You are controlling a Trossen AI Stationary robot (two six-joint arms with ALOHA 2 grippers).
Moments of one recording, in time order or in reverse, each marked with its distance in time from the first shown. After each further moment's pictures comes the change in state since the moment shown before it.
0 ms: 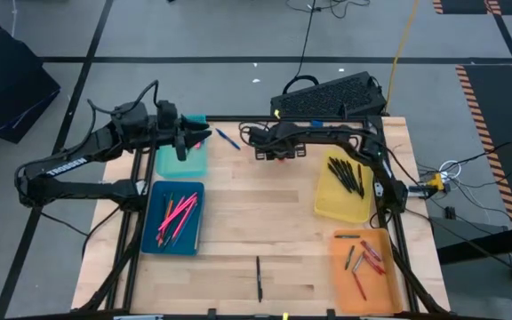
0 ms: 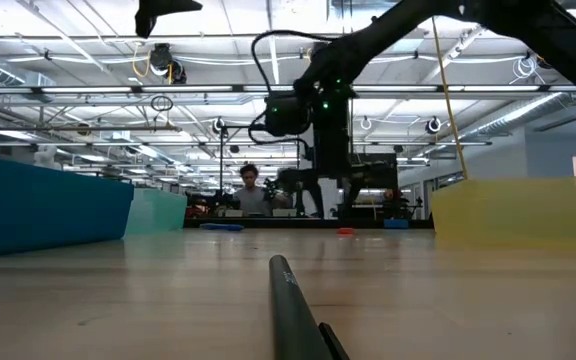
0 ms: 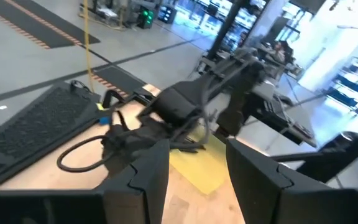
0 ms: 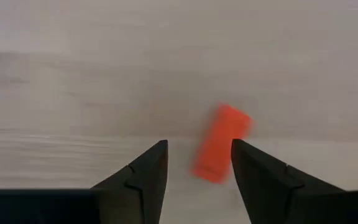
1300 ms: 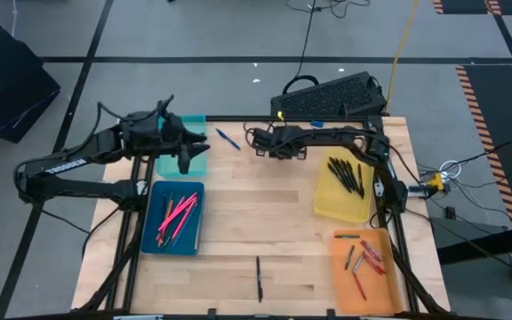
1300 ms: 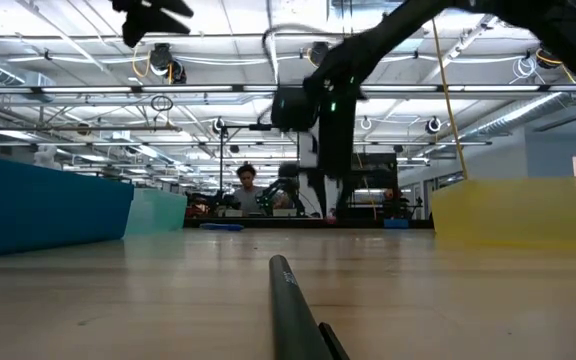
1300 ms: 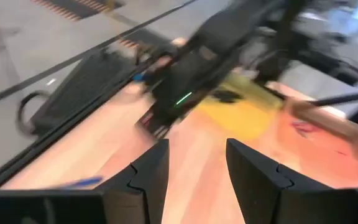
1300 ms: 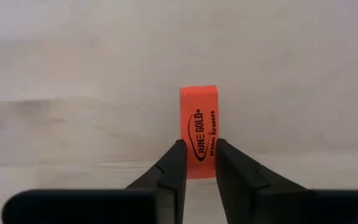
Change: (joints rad) left arm -0.075 0.000 0.000 -0.216 -0.118 0.151; right arm 0.009 -0.081 -0.129 0.185 0.064 0.115
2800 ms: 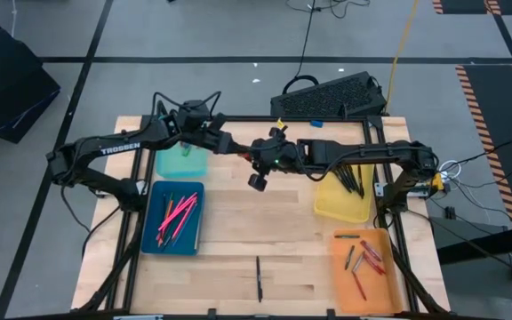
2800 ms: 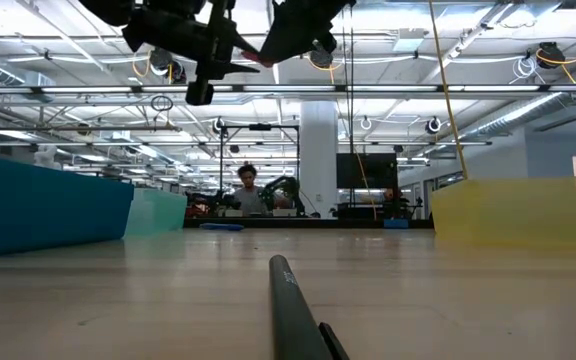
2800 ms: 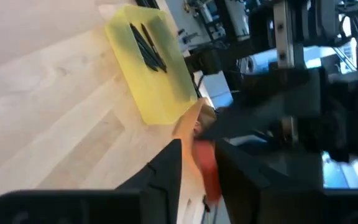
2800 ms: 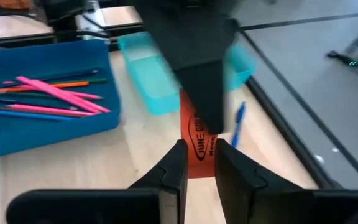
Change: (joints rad) left arm 0.143 0.453 0.000 0.400 0.537 -0.649; right arm 0.312 -0.386 0.005 0.361 0.003 -1.147
